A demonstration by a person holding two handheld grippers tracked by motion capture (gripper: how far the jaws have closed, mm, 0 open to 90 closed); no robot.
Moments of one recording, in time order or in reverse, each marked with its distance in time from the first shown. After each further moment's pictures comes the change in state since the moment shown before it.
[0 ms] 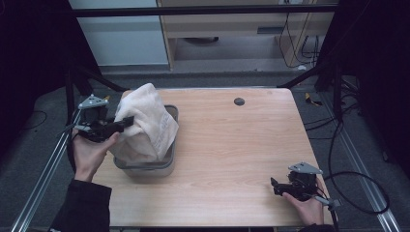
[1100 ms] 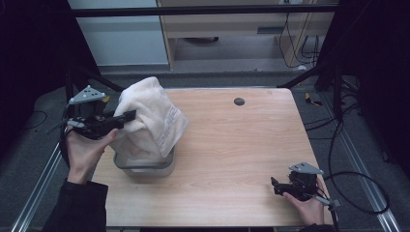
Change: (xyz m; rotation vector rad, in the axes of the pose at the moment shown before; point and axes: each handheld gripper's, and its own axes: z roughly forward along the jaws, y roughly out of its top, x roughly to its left) left arm -0.030 0.027 -0.030 -0.059 -0.054 0.070; right arm -0.001 0.000 -0.001 -0.011 -0.004 0.001
